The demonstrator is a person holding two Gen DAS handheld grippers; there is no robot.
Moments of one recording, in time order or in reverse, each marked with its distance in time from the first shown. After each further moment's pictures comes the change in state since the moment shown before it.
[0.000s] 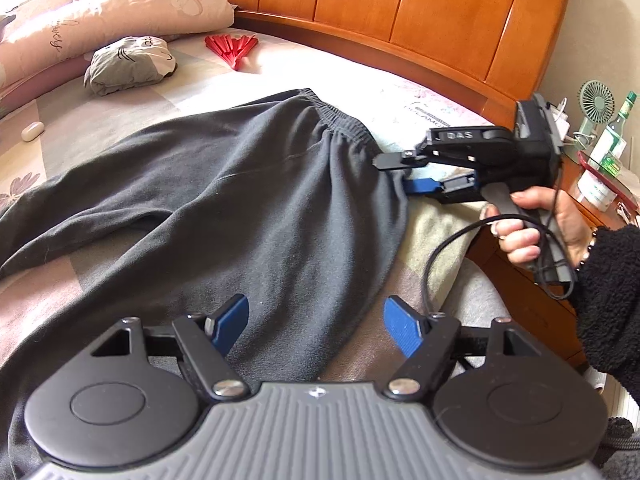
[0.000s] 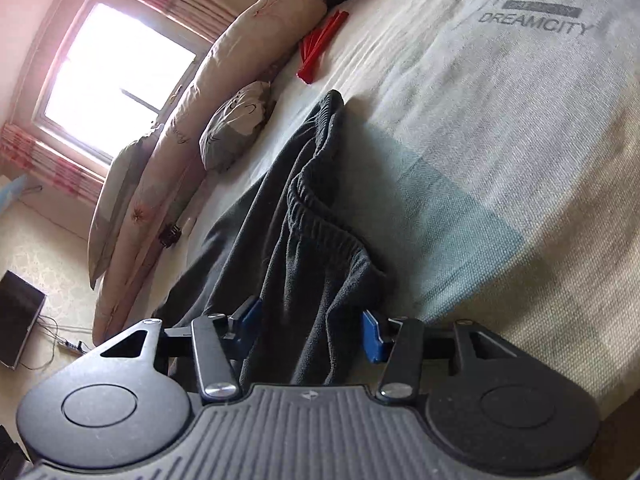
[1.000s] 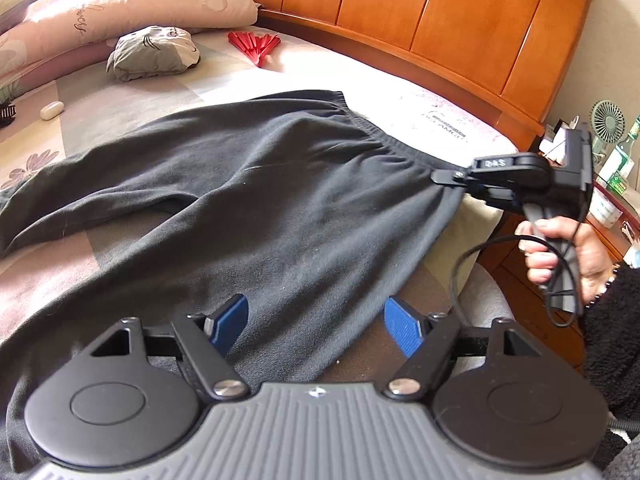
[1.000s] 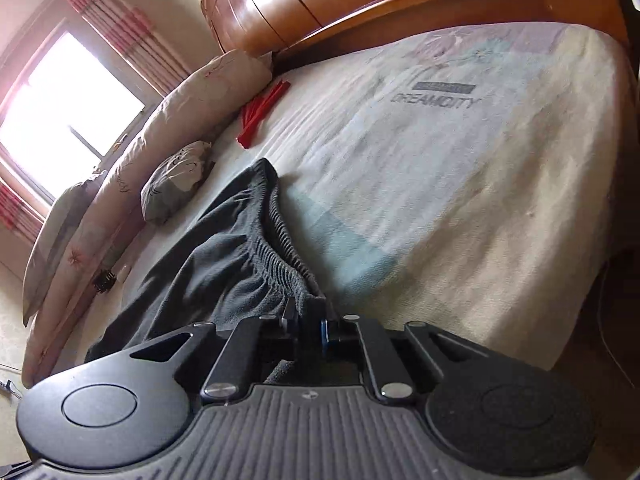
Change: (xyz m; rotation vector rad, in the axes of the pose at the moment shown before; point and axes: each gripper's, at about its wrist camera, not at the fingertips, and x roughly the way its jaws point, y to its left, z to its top) left arm -0.004 0.018 -0.010 -0.069 -0.008 0.013; right arm -0.051 -0.013 -0.028 0.005 -0.211 -0.234
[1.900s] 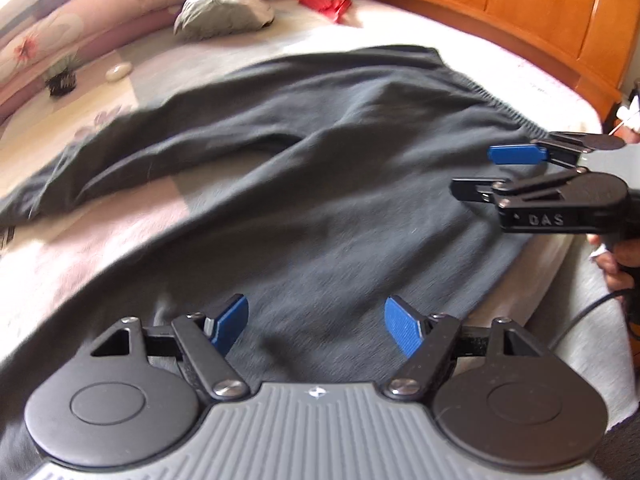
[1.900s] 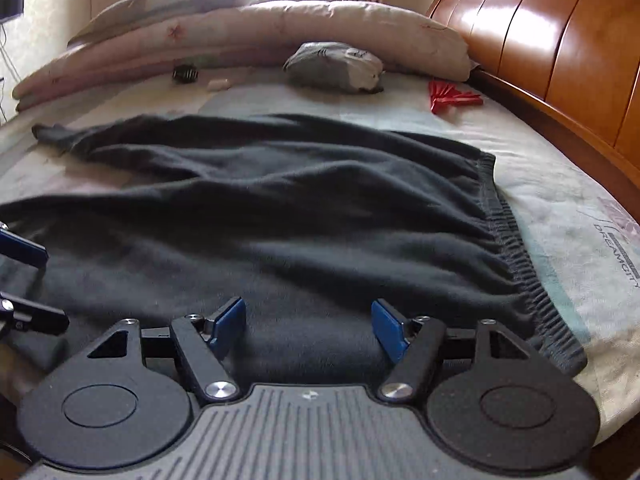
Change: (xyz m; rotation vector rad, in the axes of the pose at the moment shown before) left arm 0.021 0.047 -0.031 -0.033 0.119 0.232; right arm 0.034 0.160 -0.108 -0.876 0.135 -0.077
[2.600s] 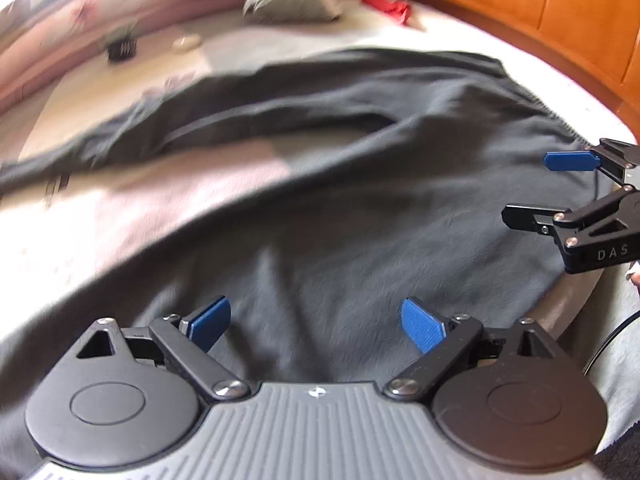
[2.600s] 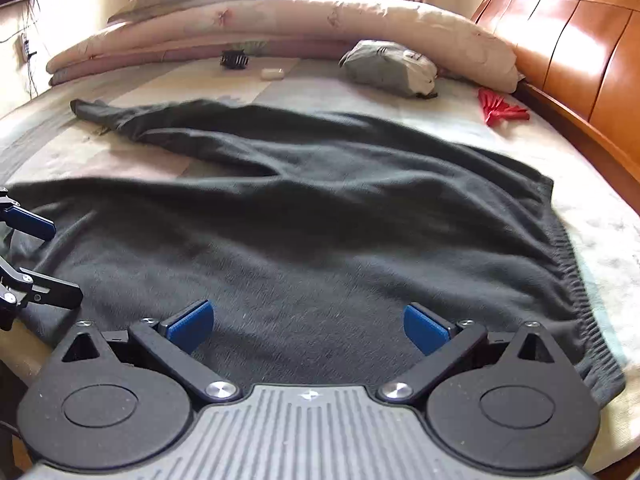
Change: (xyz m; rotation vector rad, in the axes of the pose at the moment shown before) left arm -0.011 0.056 -0.032 -0.109 -0.011 0.057; right arm 0.002 0.047 0.009 -0.069 0.050 0.094
